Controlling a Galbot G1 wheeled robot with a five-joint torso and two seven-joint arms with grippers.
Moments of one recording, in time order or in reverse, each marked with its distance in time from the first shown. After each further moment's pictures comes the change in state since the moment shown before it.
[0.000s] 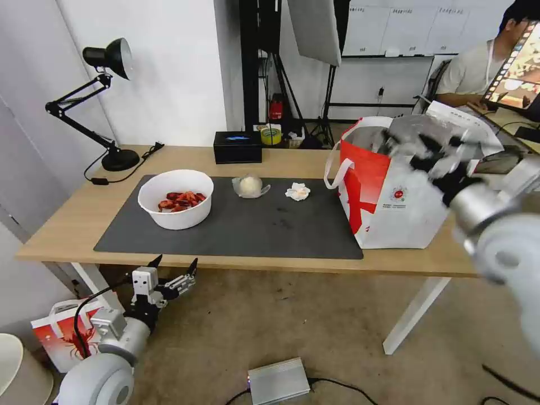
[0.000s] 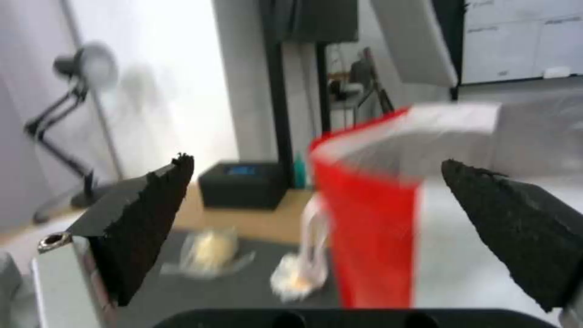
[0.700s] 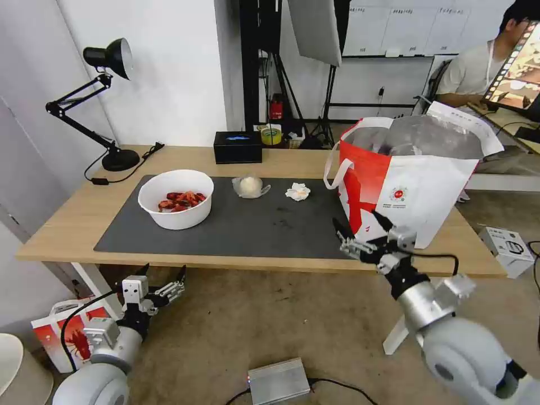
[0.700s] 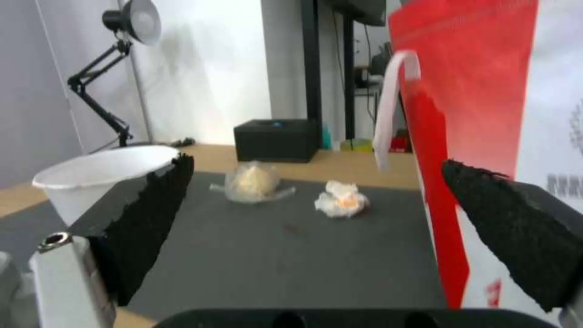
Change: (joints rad) left arm 0.031 -0.022 -0.023 0.012 0.023 -0.003 -0.030; right arm -0.364 0.027 -0.169 0.026 -0.318 0.414 0.008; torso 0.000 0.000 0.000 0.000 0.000
